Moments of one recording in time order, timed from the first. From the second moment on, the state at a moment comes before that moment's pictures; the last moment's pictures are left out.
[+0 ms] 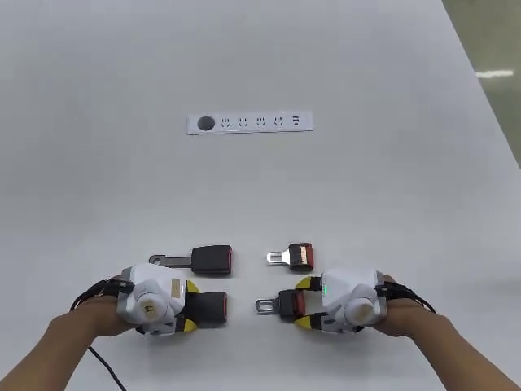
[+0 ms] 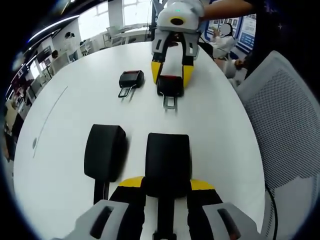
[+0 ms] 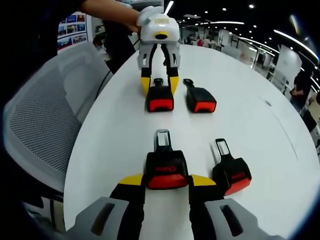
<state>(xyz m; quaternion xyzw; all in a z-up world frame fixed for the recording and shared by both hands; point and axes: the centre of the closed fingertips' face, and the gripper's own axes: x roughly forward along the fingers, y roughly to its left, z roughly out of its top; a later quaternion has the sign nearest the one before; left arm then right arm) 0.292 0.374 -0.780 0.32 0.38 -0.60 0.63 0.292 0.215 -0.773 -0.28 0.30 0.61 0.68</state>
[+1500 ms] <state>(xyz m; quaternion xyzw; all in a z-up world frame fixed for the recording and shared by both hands) 0.292 0.374 -0.778 0.33 0.39 -0.60 0.62 0.290 0.267 -0.767 -0.27 0.29 0.62 0.68</state>
